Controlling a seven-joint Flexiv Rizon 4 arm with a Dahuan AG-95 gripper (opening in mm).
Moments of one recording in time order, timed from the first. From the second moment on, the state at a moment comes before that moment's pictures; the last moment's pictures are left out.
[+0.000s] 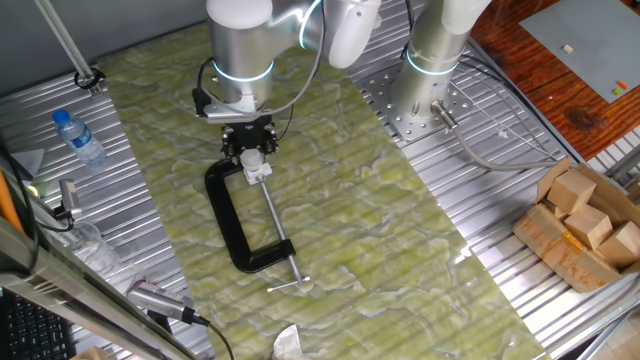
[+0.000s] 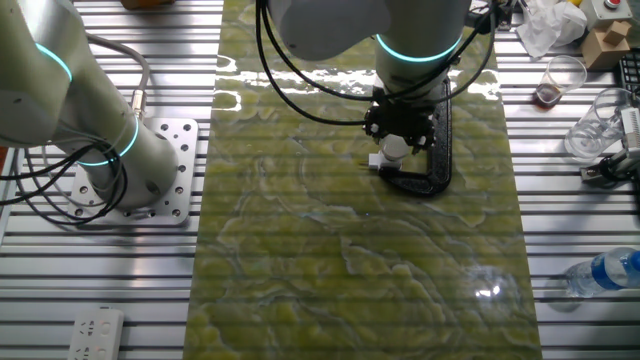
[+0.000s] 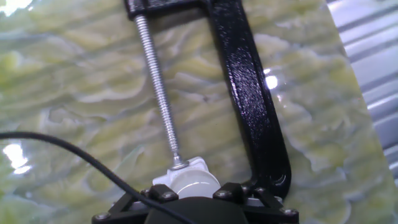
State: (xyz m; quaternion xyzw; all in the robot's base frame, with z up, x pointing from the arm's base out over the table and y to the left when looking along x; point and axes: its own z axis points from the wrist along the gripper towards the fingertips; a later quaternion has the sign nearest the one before) arm 0.496 0.016 0.080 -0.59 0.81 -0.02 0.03
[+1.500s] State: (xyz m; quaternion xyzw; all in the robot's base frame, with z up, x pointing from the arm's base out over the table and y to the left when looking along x) arm 0.497 0.017 0.078 -0.48 0.88 -0.01 0.03
